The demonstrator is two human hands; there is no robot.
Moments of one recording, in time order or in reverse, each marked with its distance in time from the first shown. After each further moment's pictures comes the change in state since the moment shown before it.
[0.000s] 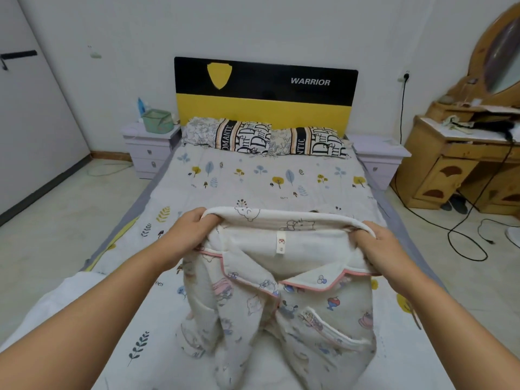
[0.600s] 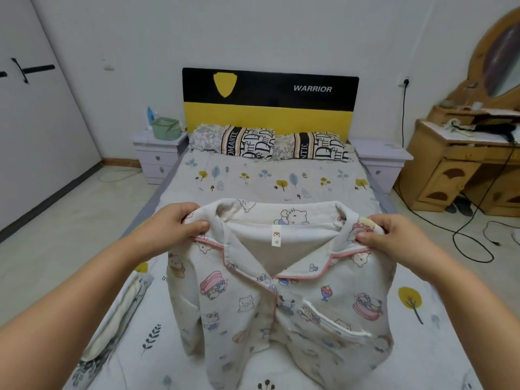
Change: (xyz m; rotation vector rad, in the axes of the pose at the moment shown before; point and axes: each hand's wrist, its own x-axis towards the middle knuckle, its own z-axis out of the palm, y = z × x) left_hand -0.045 0.003 -0.042 0.223 -0.030 0.158; right_hand -0.023 -0.008 -0.038 -0.123 -0.125 -0.134
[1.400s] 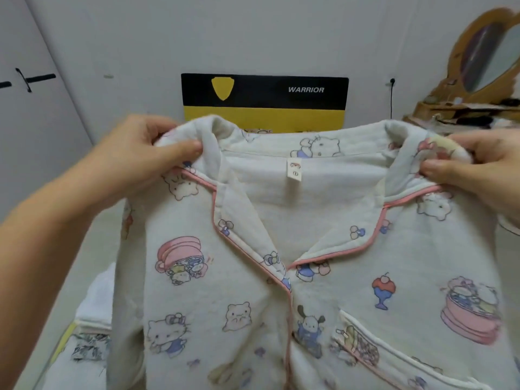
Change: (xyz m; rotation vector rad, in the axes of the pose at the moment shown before) left_hand -0.129 0.086 -0.105 0.019 0.279 0.276; right_hand -0.144 -0.104 -0.043 -0.044 0.277 -0.201
